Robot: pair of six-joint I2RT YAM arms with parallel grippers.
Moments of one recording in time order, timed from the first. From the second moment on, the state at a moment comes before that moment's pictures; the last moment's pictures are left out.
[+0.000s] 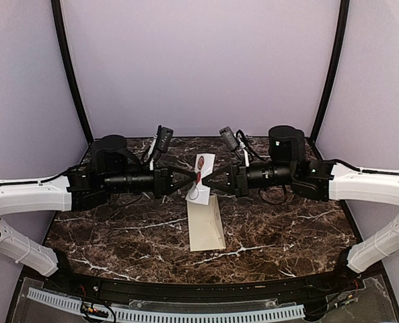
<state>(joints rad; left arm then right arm) -0.91 1.27 0.87 0.23 0.40 -0.47 0.93 1.34 0.97 0.12 -0.58 0.46</state>
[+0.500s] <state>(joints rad) -0.90 1.21 0.80 0.27 0.36 -0.53 0.93 1.30 0.91 0.18 -0.67 0.46</state>
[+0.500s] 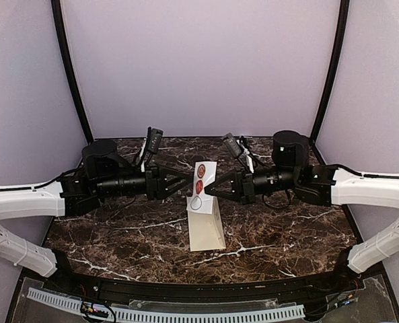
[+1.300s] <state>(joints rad) -0.90 1.28 0.83 0.39 0.81 -0.60 0.94 1.30 0.95 0.17 -0.88 0.42</state>
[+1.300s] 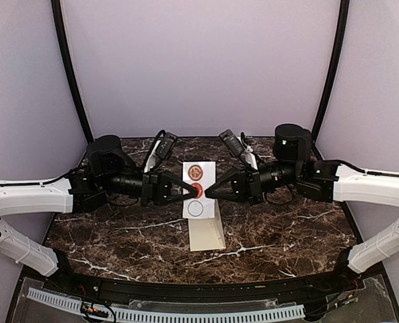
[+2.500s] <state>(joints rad) -0.89 1.28 0.82 0.44 0.79 -0.61 0.95 1.36 1.00 0.18 -0.80 0.46</state>
